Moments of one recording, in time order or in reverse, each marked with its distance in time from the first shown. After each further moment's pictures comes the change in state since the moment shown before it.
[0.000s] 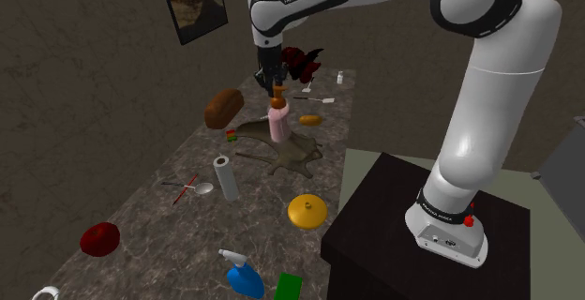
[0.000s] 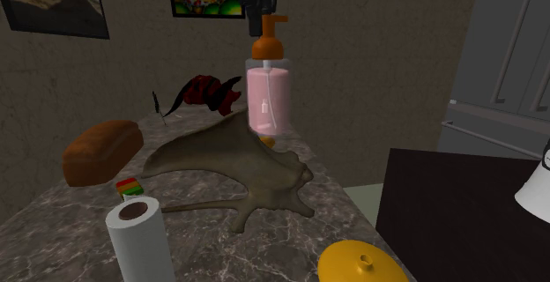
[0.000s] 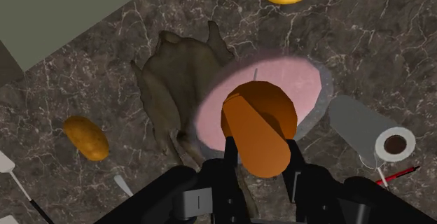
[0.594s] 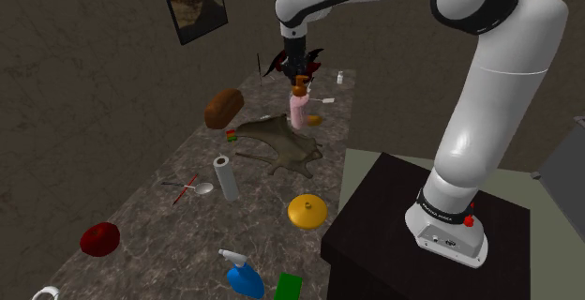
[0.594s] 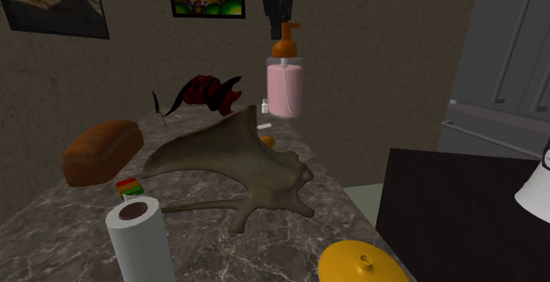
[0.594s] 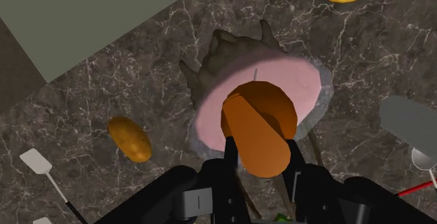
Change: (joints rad) arm -0.109 -0.026 -0.092 -0.032 0.006 0.007 -0.202
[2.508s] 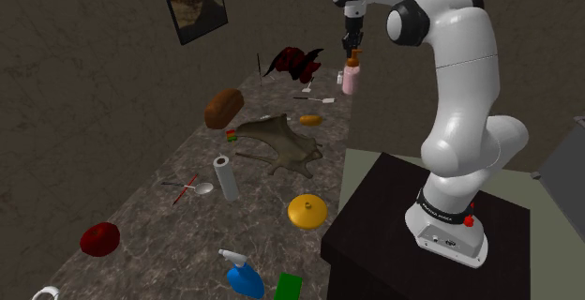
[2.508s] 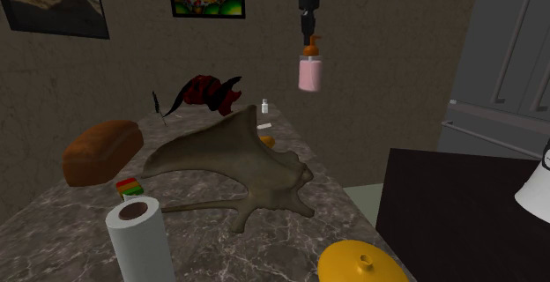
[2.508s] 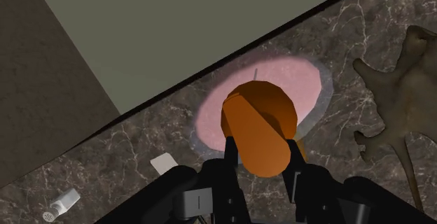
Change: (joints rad) arm -0.411 0.445 -0.225 0.618 0.099 -0.178 -0.622
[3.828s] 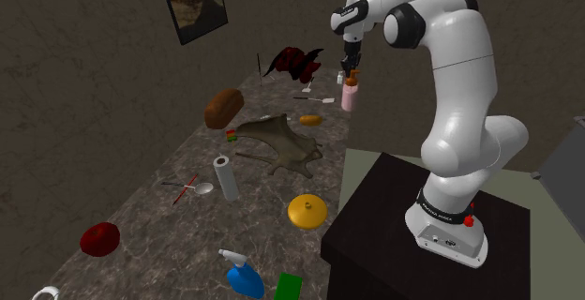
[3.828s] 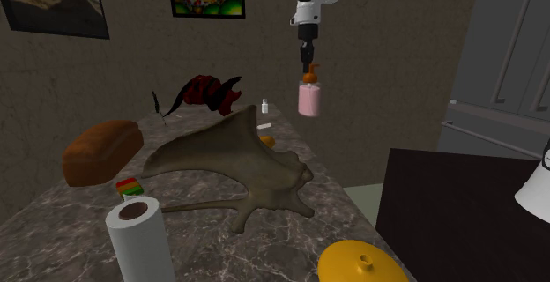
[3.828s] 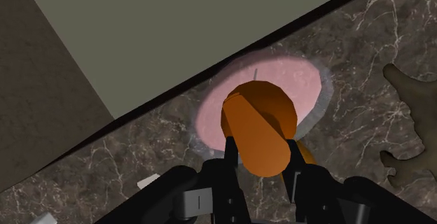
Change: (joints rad) arm 0.001 0.040 0.005 -0.199 0.011 0.238 -0.018
